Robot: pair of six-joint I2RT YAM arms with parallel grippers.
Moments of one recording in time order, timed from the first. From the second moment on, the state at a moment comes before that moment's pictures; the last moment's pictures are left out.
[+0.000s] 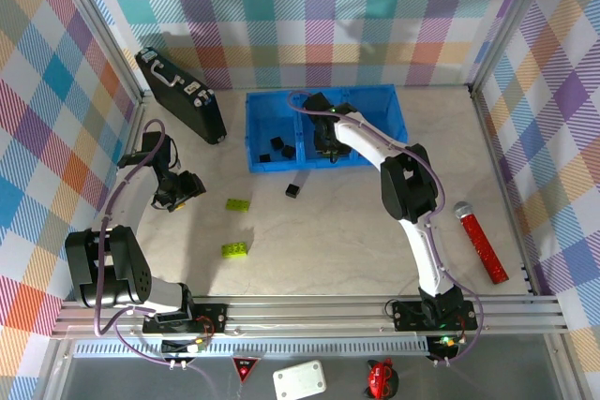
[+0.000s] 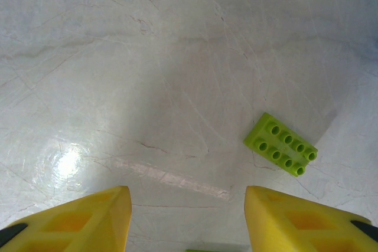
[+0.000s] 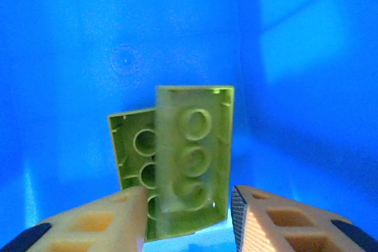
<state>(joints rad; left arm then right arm) 0.12 1.42 1.04 -0.94 0.16 -0.40 0.56 2.31 2.02 -0.97 0.29 0.54</state>
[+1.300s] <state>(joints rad) -0.11 1.51 1.08 -0.93 0.16 -0.43 0.58 1.96 1.77 -0.99 0.23 0.53</state>
